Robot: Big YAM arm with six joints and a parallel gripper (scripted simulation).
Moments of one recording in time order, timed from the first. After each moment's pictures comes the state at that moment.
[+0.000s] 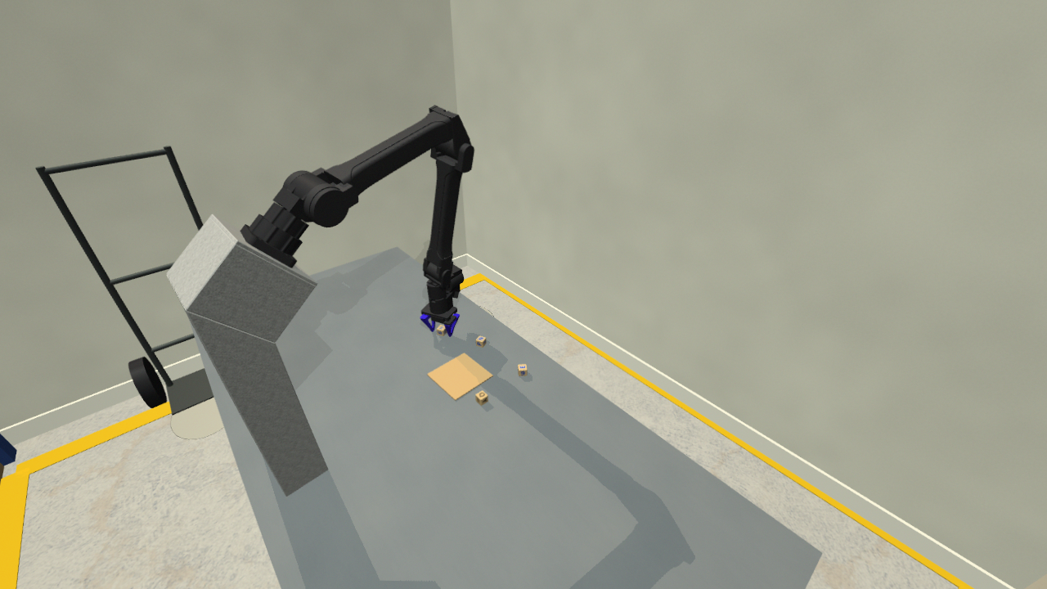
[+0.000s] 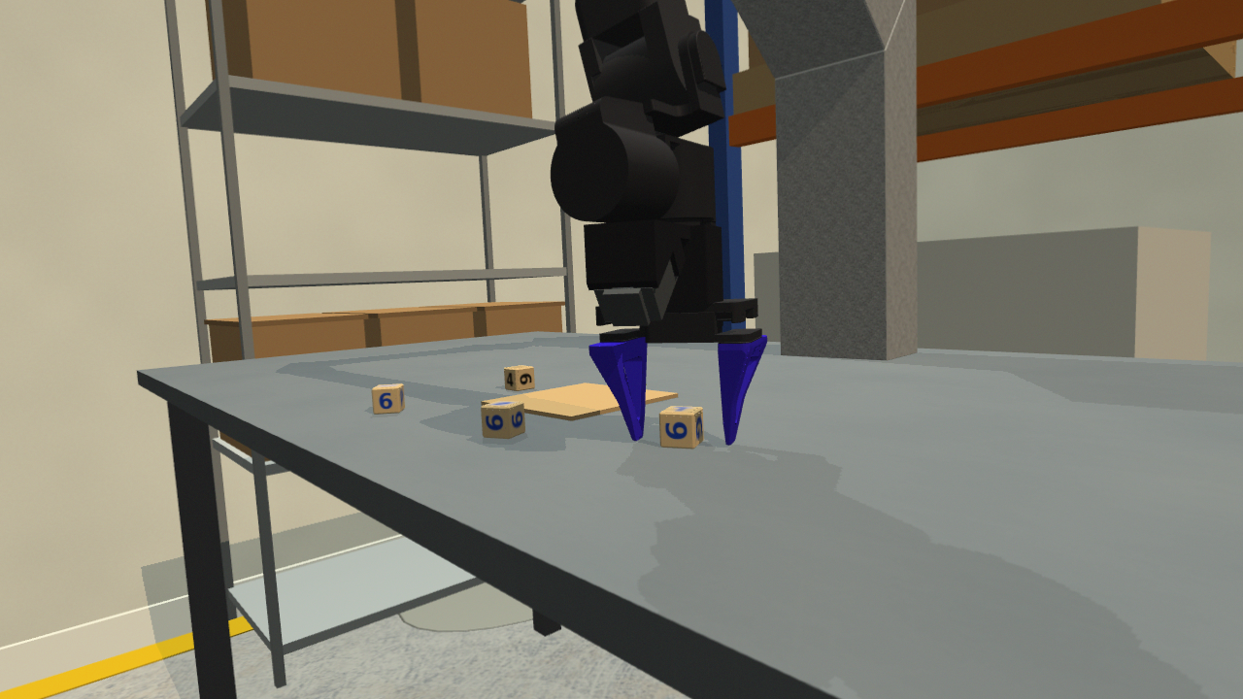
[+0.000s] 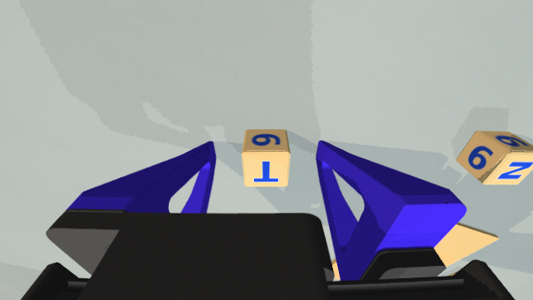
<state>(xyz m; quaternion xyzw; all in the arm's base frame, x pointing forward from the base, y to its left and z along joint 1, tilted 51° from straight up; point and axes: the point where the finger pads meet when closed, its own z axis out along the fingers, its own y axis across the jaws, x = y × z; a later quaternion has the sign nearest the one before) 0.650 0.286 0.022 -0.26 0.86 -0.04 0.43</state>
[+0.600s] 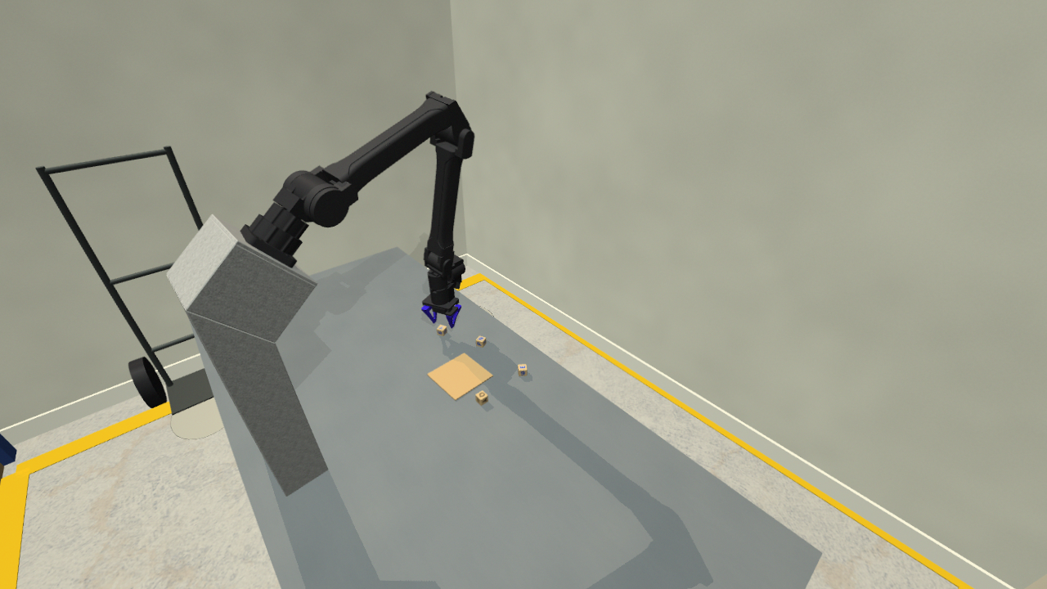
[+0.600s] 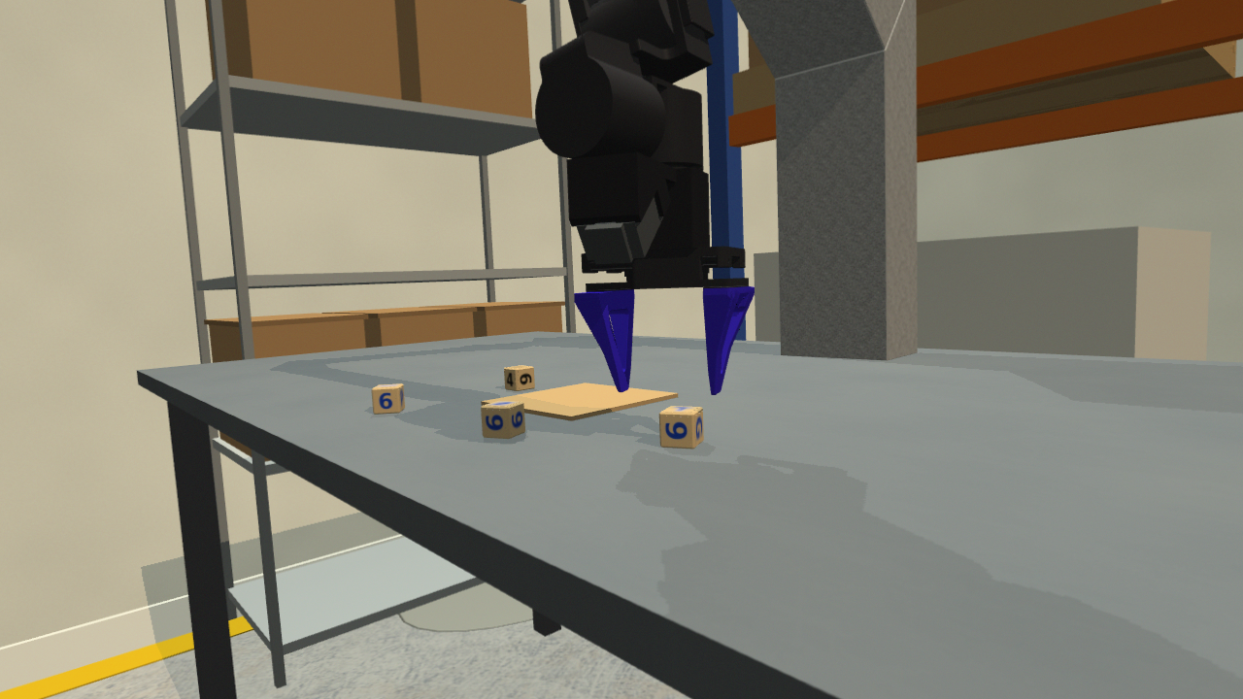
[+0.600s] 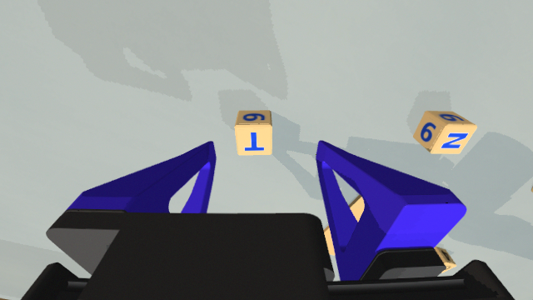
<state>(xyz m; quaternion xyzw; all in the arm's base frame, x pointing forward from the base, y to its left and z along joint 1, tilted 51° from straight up) 0.628 0.275 0.049 -0.26 0.86 -0.04 0.43</state>
